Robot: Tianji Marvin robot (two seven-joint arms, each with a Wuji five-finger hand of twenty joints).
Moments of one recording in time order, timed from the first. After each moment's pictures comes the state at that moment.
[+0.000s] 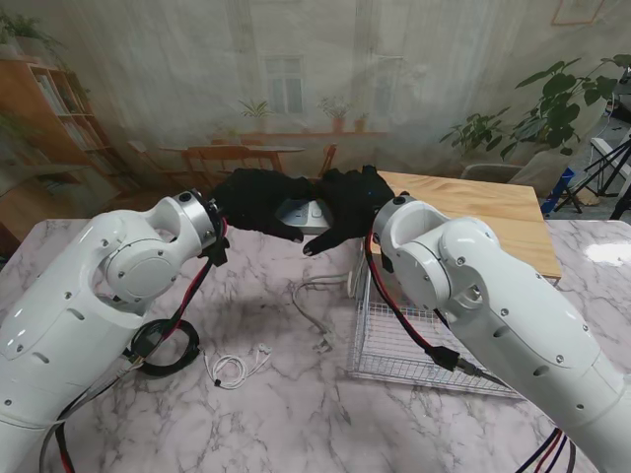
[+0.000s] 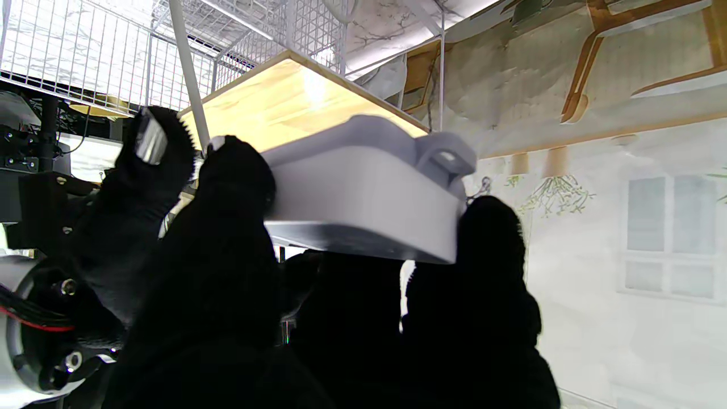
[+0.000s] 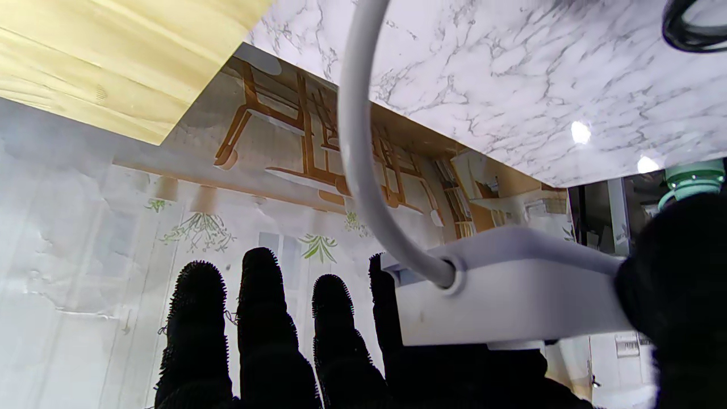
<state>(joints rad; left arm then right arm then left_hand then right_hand) 1.11 -1.04 -1.09 -1.73 0.76 -0.30 -0.32 -1.01 -1.04 0.88 -1.81 -0.97 0.19 0.50 1.00 -0.47 0.14 -0.09 0.46 0.24 0.55 0.74 0.79 0.16 0.29 1.05 0.78 0.21 0.50 1.03 0.57 0.12 1.18 0.71 0.15 -0.54 0.69 -0.13 0.32 0.22 0.32 0.62 0.24 0.25 0.42 0.23 0.36 0.32 0.19 0.99 0.05 0.37 0.80 0.36</state>
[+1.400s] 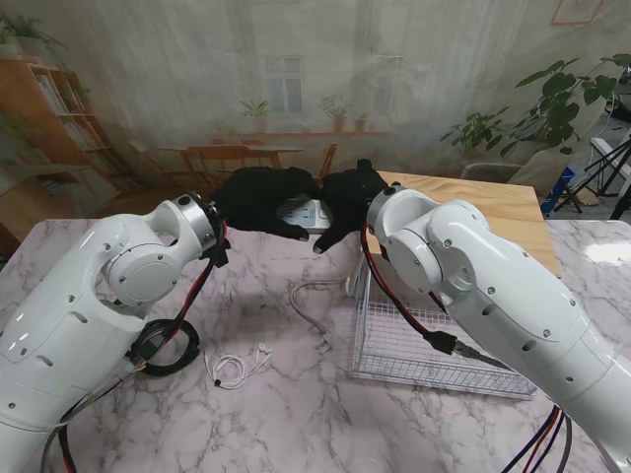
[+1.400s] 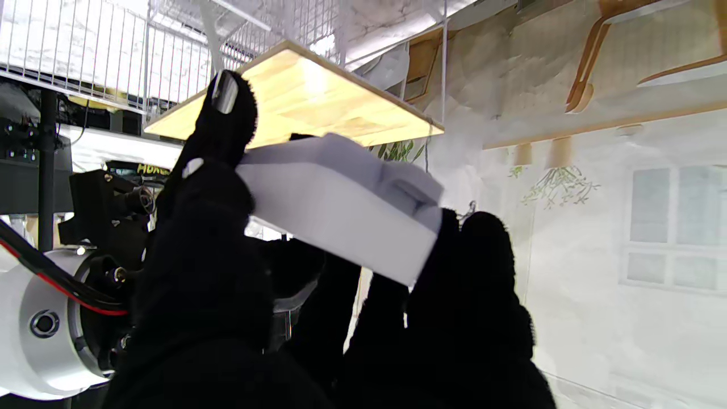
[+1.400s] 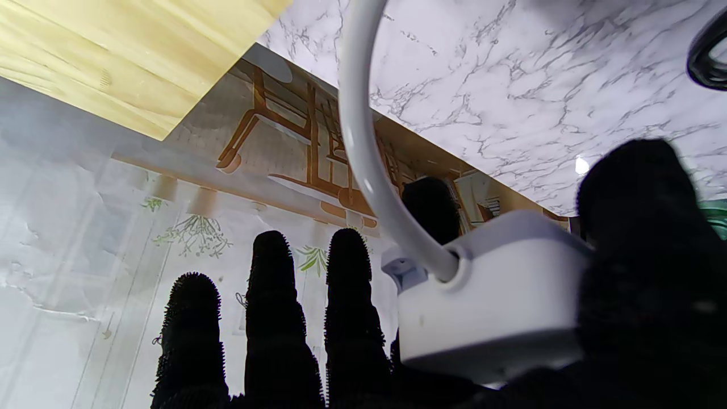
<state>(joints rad) 1.12 -1.05 -1.11 -1.72 0.78 -0.32 -0.28 -0.91 -1.04 0.80 -1.71 -0.97 0.15 0.51 0.96 -0.34 0.00 0.00 0.47 0.26 0.30 0.50 0.45 0.22 0.25 0.43 0.58 0.20 0.43 0.75 0.39 0.11 0.95 0.67 0.46 -0.55 0.47 -0.14 0.78 -0.07 1.01 0.81 0.51 0.12 0.58 0.42 0.46 0.25 0.20 1.11 0.00 0.40 0.77 0.25</state>
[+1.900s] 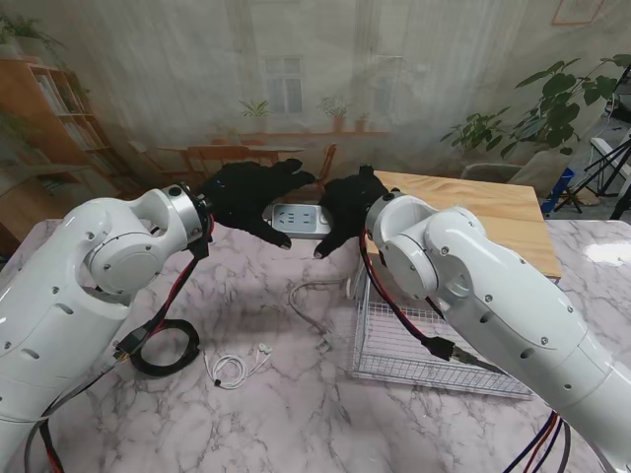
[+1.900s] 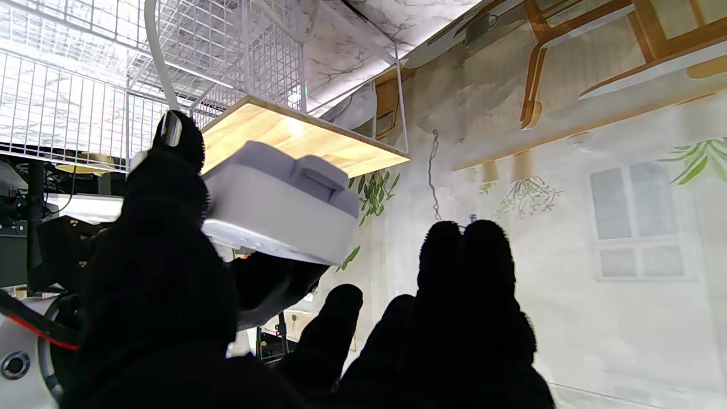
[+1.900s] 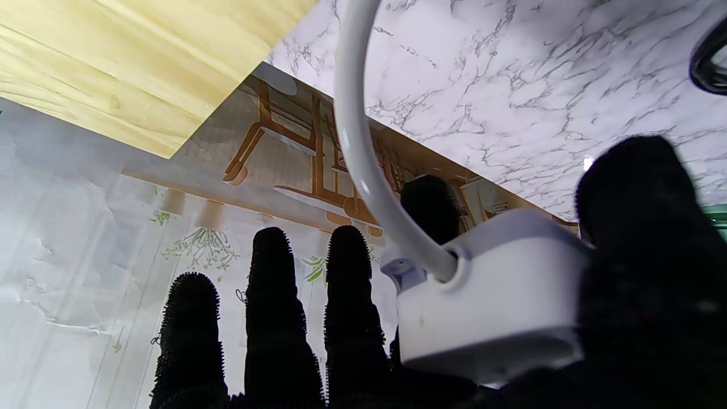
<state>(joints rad) 1.09 -1.02 -1.13 -1.73 0.85 -0.36 -0.39 -0.93 -1.05 0.80 -1.73 -0.99 0.19 0.53 0.82 -0.41 0.01 0.01 0.33 0.30 0.06 0.34 0.32 0.32 0.05 0.22 0.53 0.22 0.37 0.64 0.34 0.12 0.91 0.66 0.46 -0.56 0.48 -0.14 0.80 -0.06 1.01 0.81 0.52 0.12 0.58 0.43 0.49 0.25 0.20 1.12 0.00 0.41 0.77 0.25</state>
